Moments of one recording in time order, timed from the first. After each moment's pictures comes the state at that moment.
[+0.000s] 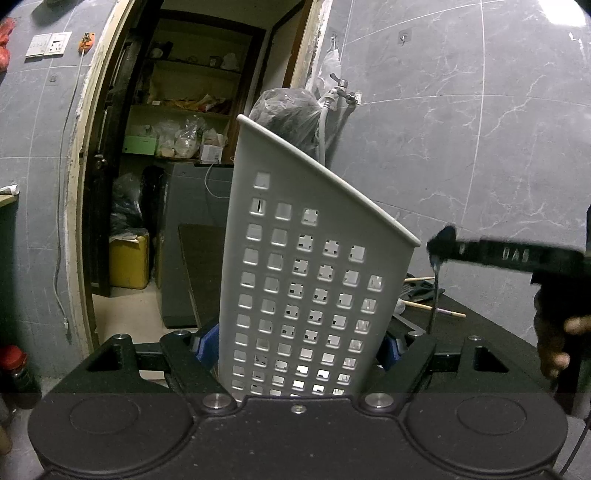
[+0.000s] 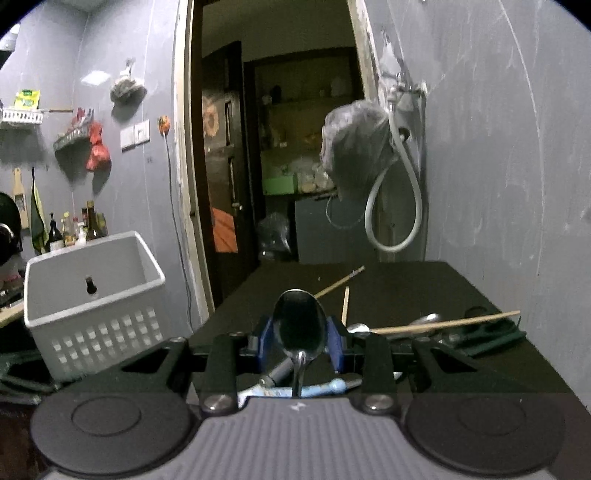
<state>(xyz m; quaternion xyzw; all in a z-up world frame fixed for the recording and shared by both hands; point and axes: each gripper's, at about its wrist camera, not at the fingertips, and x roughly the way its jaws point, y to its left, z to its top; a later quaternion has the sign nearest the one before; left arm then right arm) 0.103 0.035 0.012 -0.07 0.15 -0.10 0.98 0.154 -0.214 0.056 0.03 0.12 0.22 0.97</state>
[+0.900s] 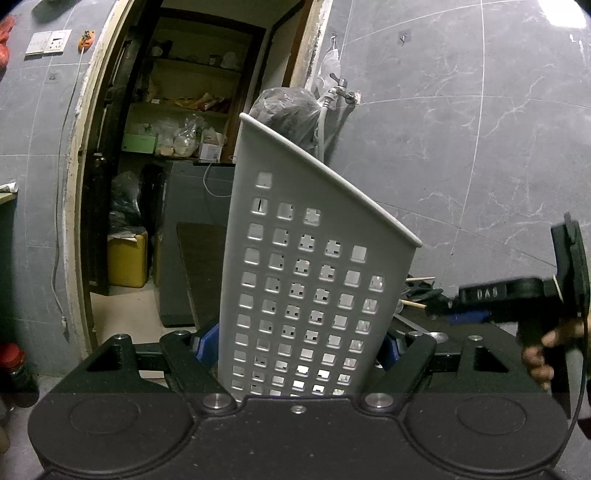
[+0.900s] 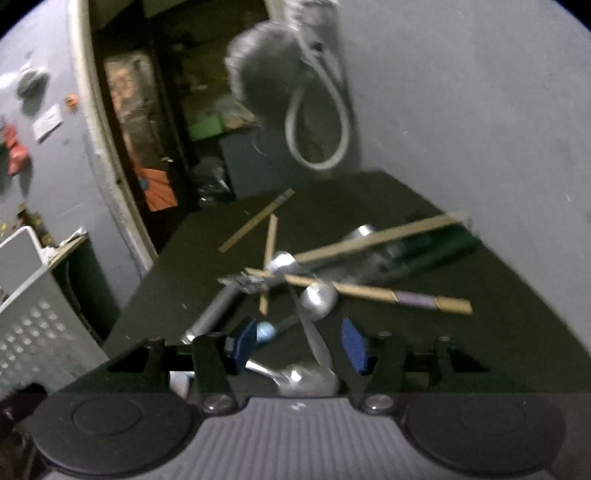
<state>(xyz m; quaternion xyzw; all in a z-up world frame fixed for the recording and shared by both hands) 0.101 0.033 0.012 -0.08 0.15 -0.11 0.98 0.203 -0.251 0.022 0.11 0.28 0.13 0.94</state>
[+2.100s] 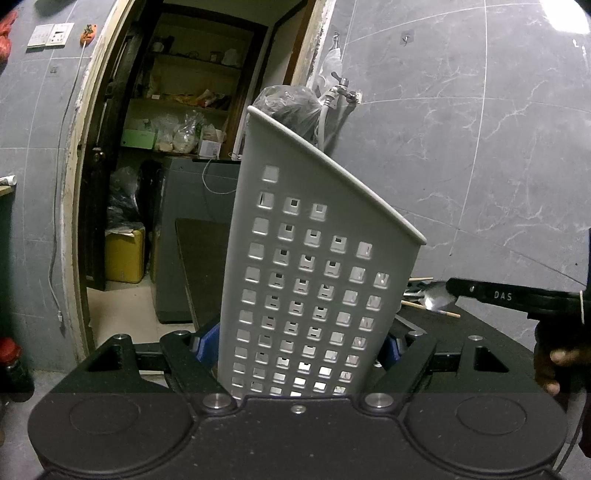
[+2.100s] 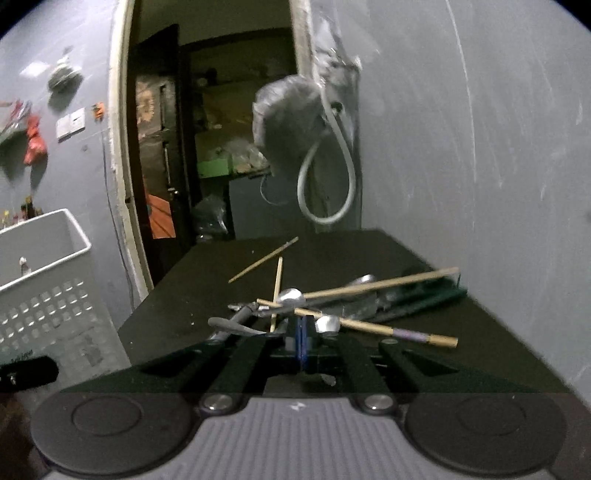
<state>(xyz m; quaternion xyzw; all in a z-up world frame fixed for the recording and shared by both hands) 0.101 0.037 0.008 -0.09 0.15 -0.11 0.98 0.156 -0.224 0.029 0.03 0.16 0.11 0.98</state>
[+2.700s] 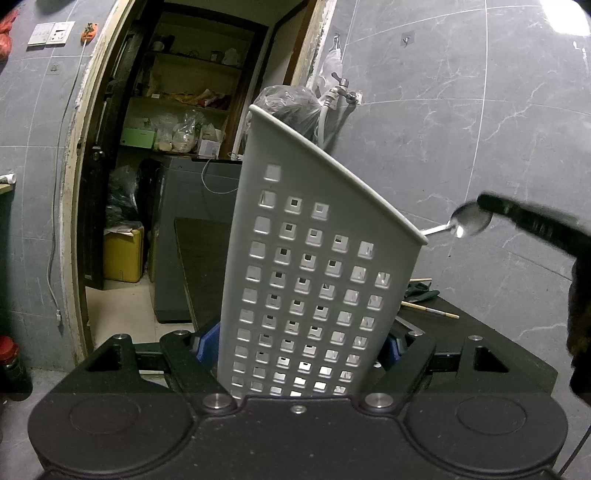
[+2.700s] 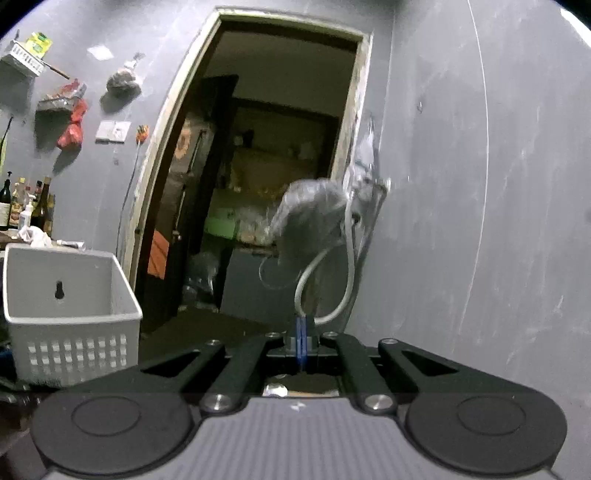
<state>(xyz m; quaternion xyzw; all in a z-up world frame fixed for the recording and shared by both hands) 0.100 0.040 0.007 -0.09 0.15 -0.11 0.98 0.102 -0.181 0.077 -0.10 0.00 0.09 0.99</state>
